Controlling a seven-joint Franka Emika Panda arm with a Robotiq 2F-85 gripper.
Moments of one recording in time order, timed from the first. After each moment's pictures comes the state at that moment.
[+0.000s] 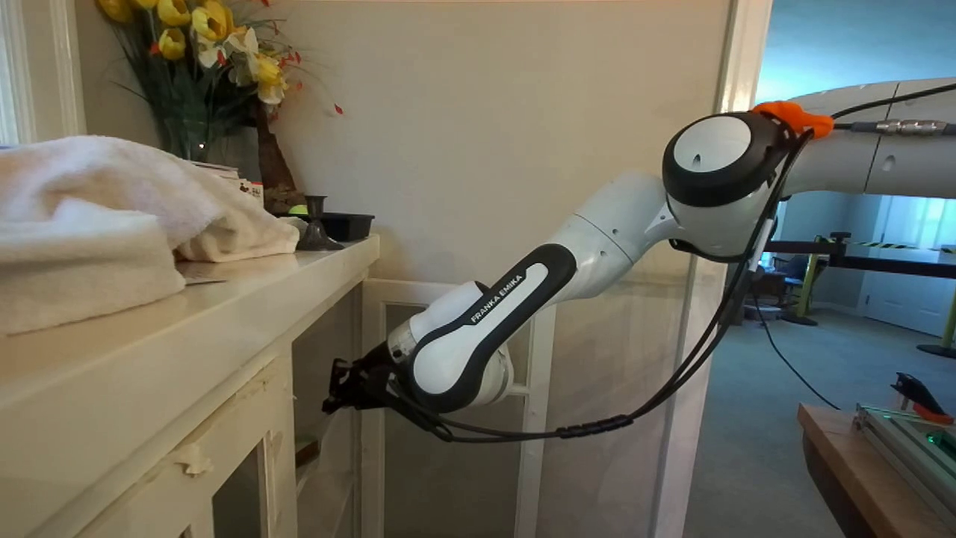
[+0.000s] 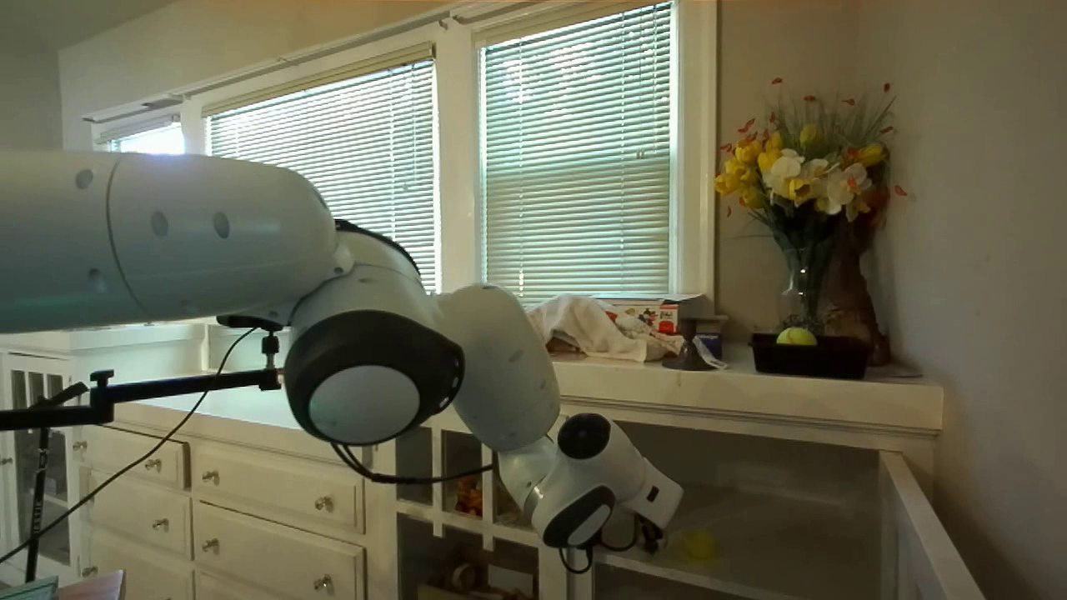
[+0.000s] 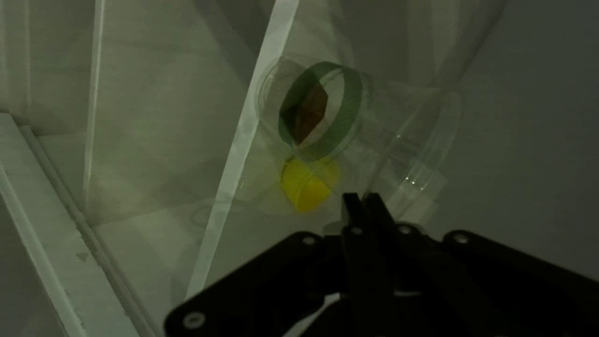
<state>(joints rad) -0.36 1.48 0.52 -1.19 -0.27 3.39 0.55</state>
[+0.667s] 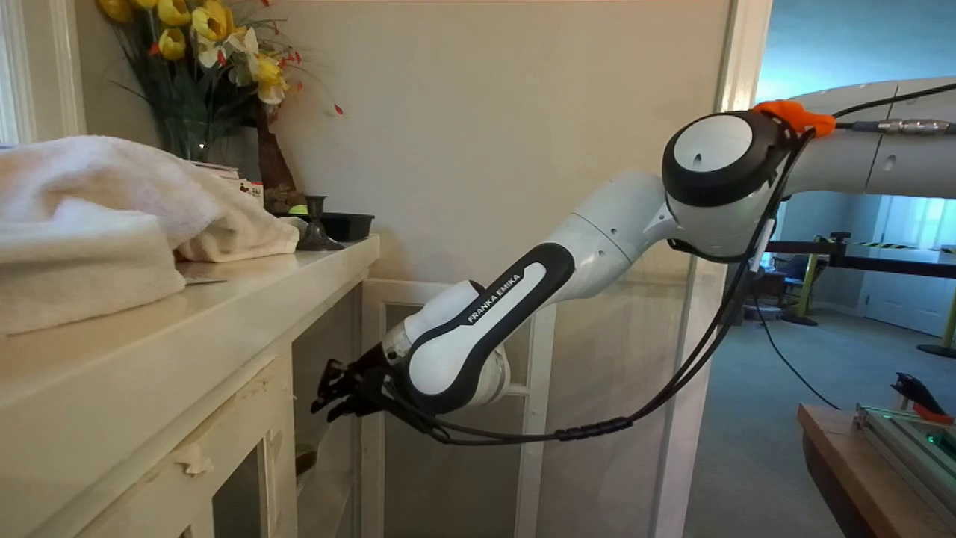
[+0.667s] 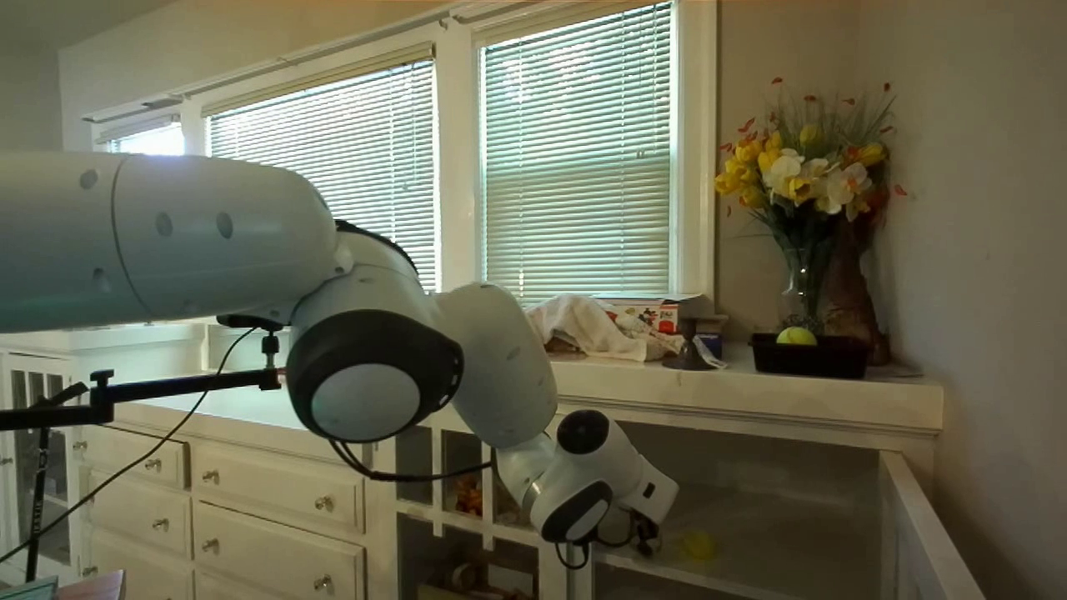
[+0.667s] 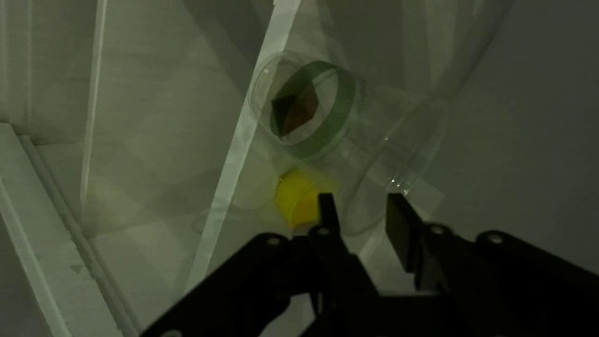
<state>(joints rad) -0.34 1.48 0.52 -1.17 -0.27 3.36 0.55</state>
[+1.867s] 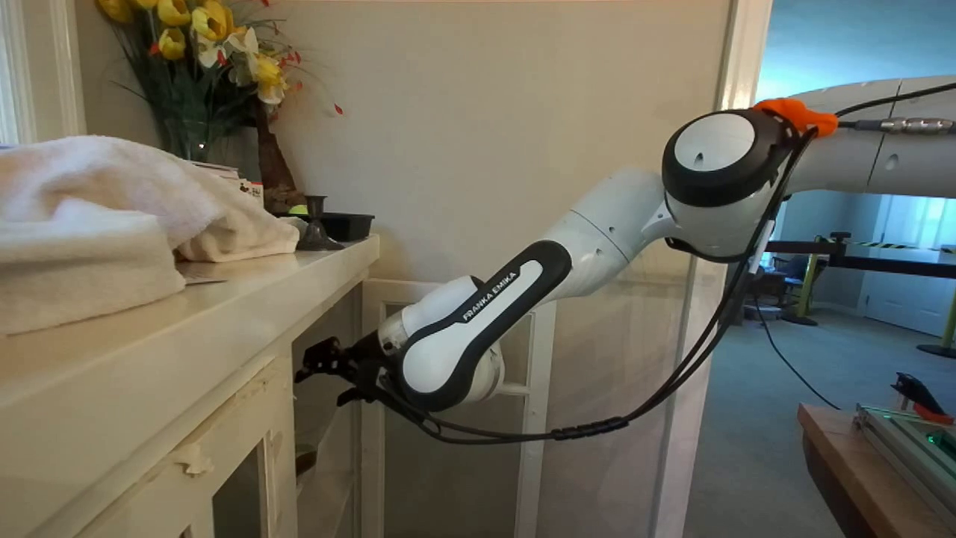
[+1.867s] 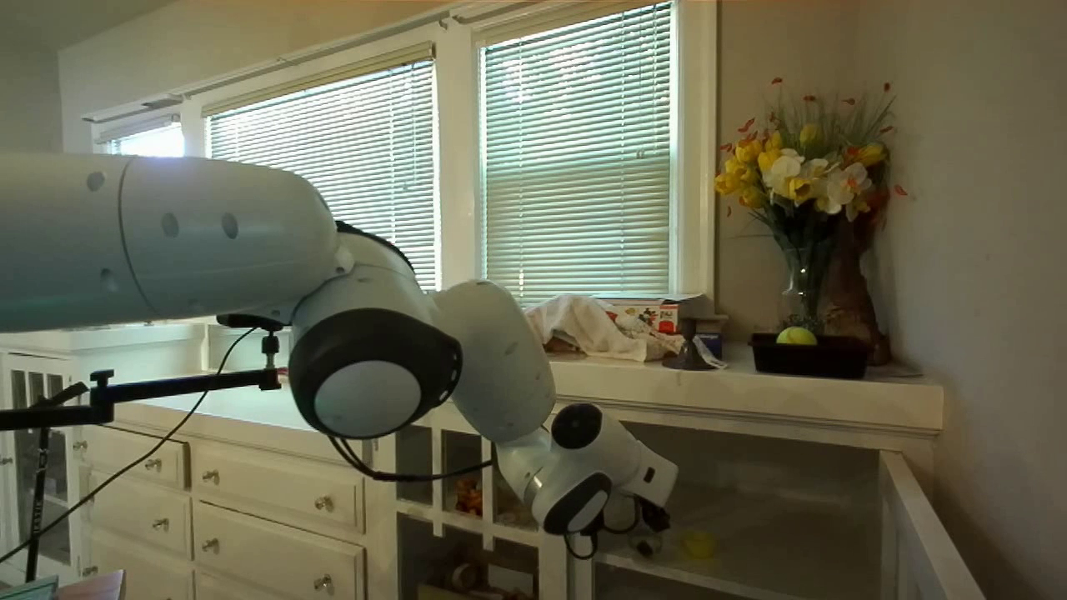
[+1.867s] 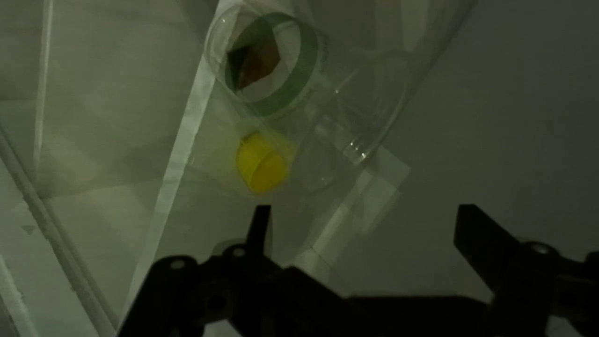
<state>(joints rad) -0.32 1.48 0.51 -1.15 -0.27 3.44 0.51</state>
